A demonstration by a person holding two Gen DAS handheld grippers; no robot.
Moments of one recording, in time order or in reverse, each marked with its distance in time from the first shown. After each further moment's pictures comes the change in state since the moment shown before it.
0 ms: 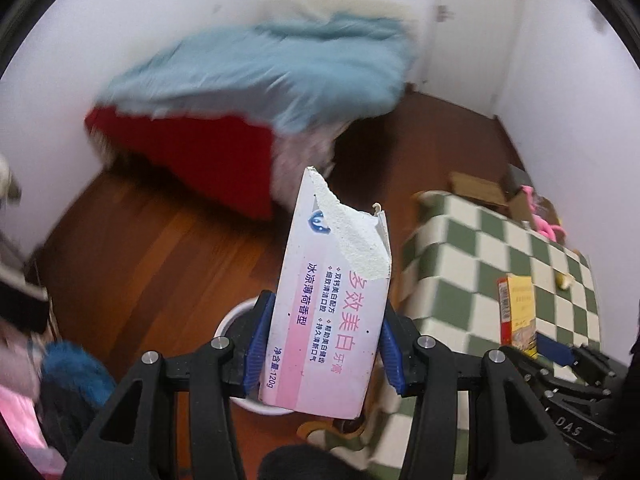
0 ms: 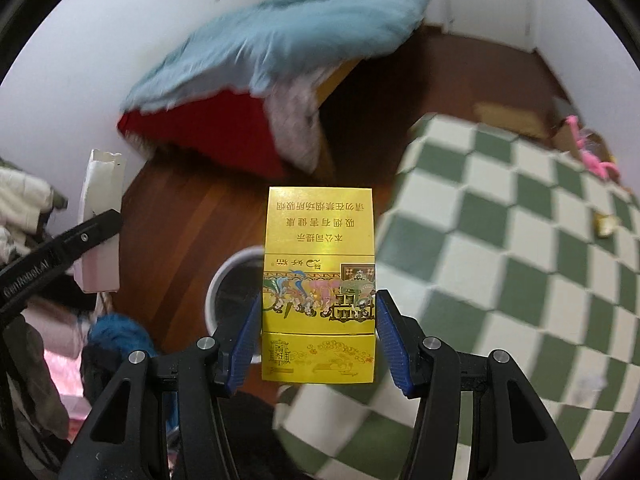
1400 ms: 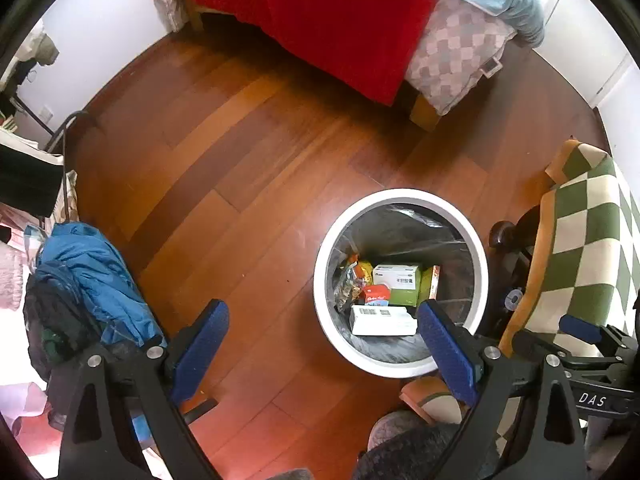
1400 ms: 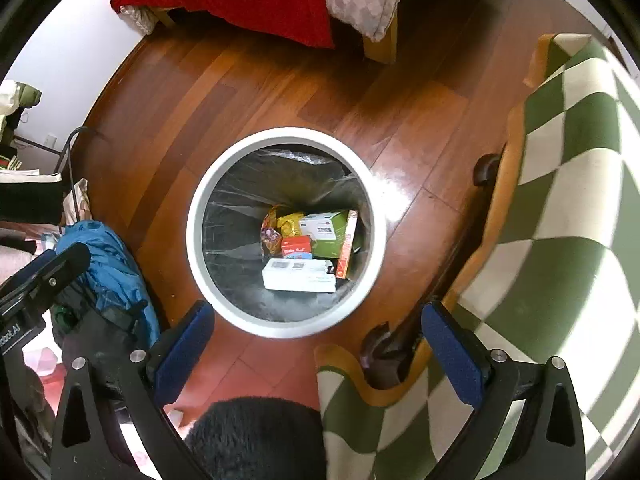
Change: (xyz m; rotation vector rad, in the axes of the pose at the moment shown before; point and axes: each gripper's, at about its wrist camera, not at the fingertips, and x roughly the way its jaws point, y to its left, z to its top) left arm 0.137 0.168 -0.090 -0.235 0.312 0.173; right arm 0.223 0.092 -0.020 -0.161 0.390 -0.025
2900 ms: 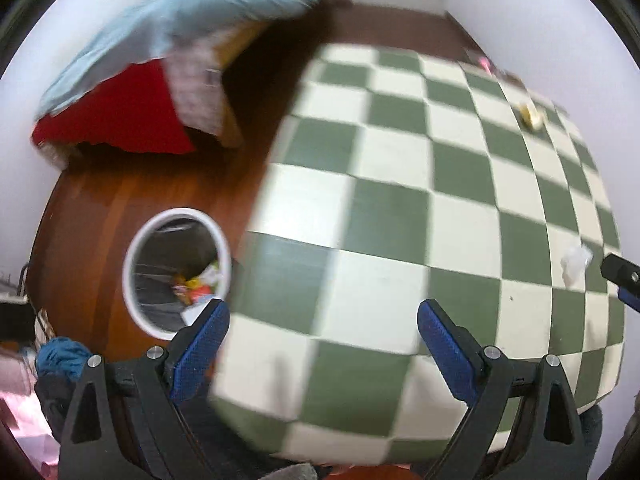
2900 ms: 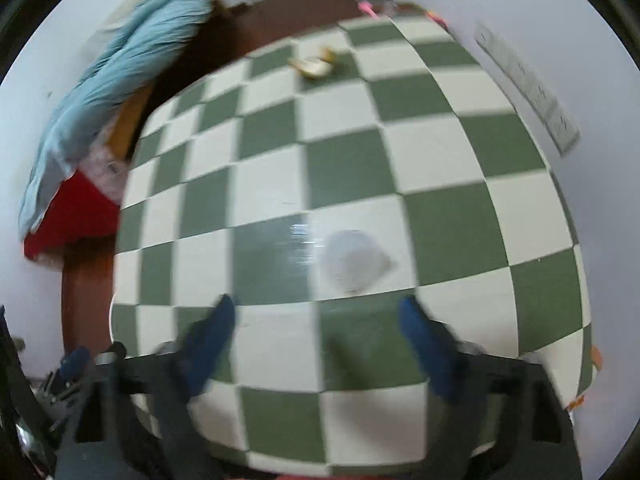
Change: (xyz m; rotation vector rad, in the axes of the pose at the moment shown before) left arm -0.086 -0.339 -0.168 0.535 -0.097 -0.107; right arm -0.200 -0.391 -0.295 0.785 -0.330 -0.079
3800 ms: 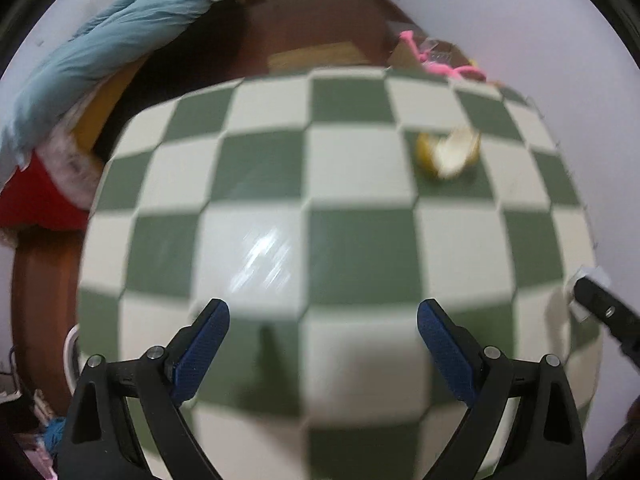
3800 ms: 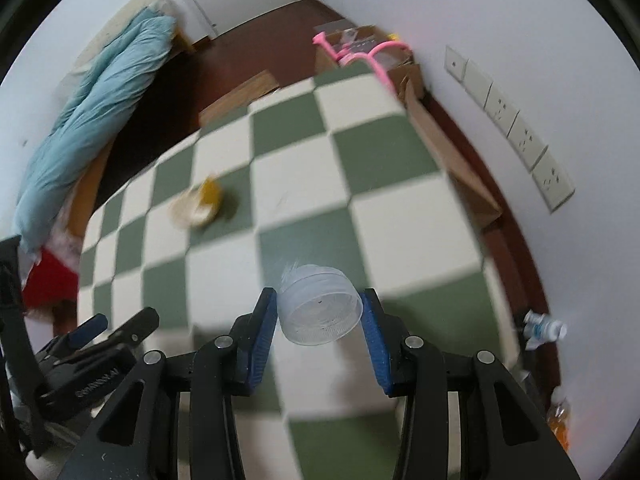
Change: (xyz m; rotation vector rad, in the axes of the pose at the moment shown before) left arm 0.069 -0.182 0.157 0.177 0.036 -0.127; right arm 0.031 -0.071 0.166 0.066 -0.107 -0.059
